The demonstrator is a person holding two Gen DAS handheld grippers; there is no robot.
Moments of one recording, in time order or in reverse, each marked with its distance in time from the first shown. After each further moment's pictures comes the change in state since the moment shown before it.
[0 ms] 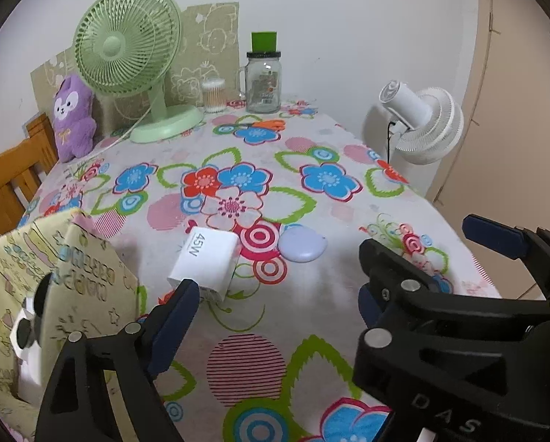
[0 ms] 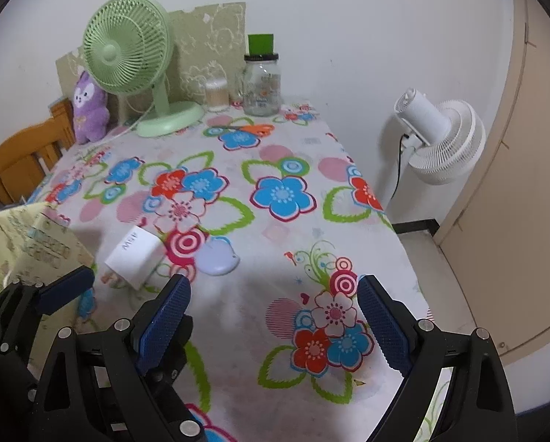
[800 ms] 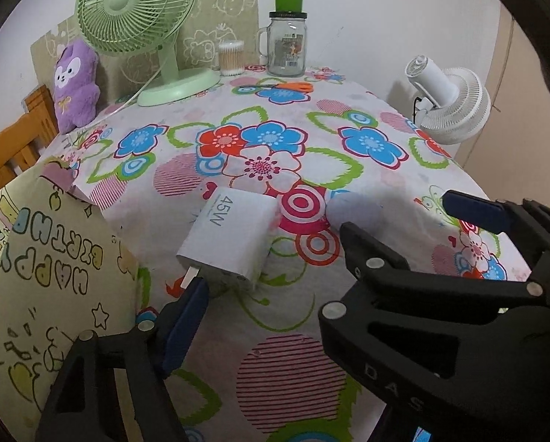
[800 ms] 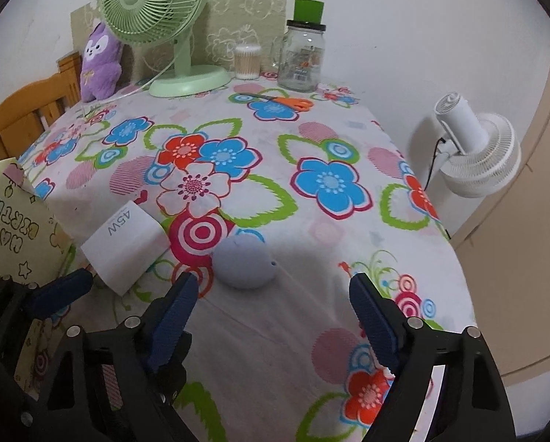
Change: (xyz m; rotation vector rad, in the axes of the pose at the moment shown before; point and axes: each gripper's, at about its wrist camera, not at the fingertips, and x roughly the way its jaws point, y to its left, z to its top) left arm 0.043 0.027 -0.010 -0.030 0.092 0.035; right arm 0.065 0.040 0.004 -0.124 0.064 0.020
